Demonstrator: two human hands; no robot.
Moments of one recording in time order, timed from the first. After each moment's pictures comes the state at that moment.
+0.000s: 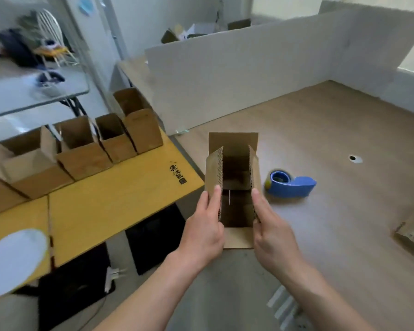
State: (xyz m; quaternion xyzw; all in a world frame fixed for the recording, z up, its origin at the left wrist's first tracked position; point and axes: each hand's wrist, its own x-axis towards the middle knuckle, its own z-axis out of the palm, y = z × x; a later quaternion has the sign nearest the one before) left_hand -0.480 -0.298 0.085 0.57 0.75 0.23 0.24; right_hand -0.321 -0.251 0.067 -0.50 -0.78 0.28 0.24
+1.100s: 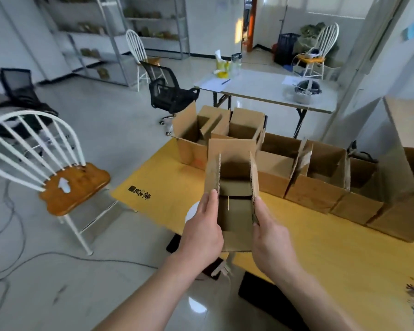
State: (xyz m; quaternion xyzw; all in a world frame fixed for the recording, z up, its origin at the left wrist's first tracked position) left_hand -0.845 -0.530 0.095 0.15 0.94 0.30 0.06; right_hand -0.797 -0.371 0.086 -0.04 -0.91 0.40 0.12
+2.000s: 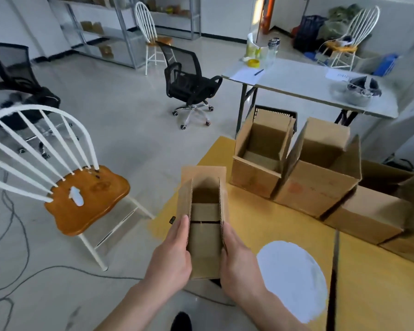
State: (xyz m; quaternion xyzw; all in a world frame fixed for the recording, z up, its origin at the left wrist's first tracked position) left_hand -1.060 -0.785 0.021 0.09 0.95 0.27 0.13; right_hand -1.022 -0.618 0.022 -0.03 -0.90 0.43 -0.03
